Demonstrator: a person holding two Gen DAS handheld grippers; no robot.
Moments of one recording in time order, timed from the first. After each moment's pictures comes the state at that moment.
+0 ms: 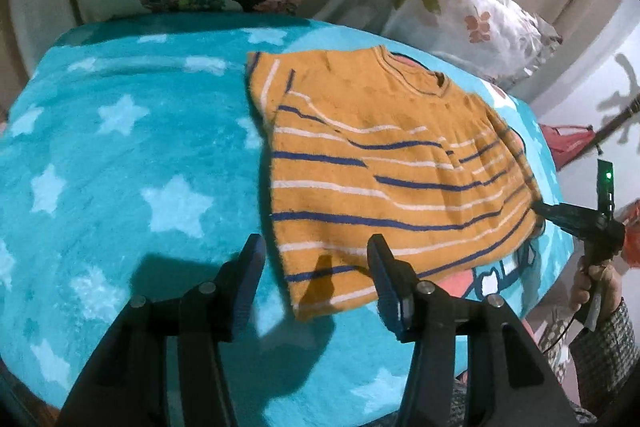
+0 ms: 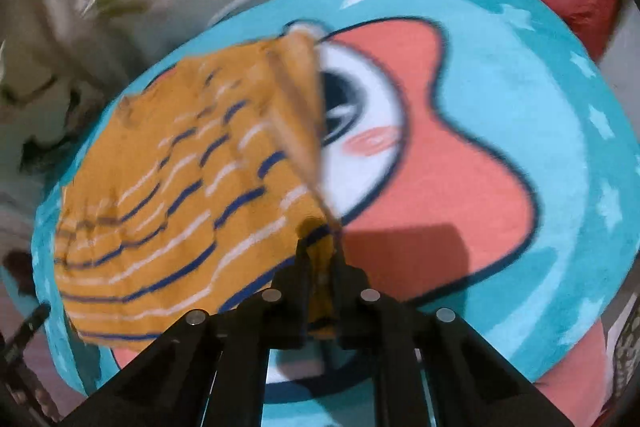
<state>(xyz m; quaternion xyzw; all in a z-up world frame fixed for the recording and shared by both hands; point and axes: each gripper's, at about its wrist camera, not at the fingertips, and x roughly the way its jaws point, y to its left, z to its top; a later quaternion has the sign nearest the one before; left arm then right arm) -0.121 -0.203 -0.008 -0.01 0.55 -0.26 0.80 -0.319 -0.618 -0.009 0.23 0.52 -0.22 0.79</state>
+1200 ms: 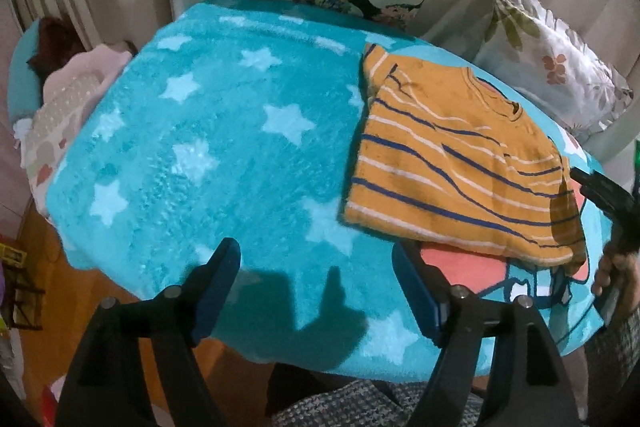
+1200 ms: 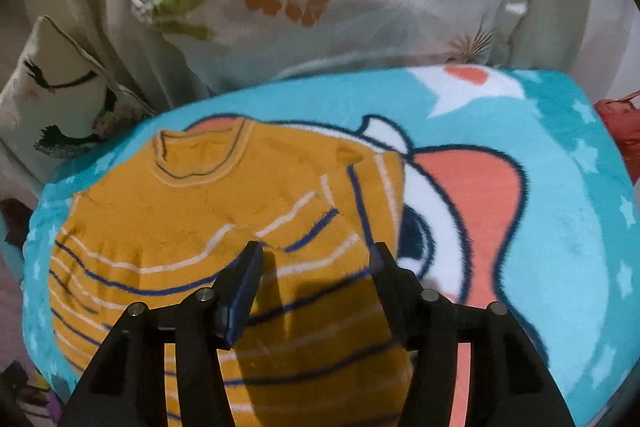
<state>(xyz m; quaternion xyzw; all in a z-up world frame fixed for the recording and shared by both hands) -0.212 -0.181 0.011 -0.04 0.53 -0.05 0.84 -0.235 -0.601 0.006 0.12 0.47 -0.12 0.87</state>
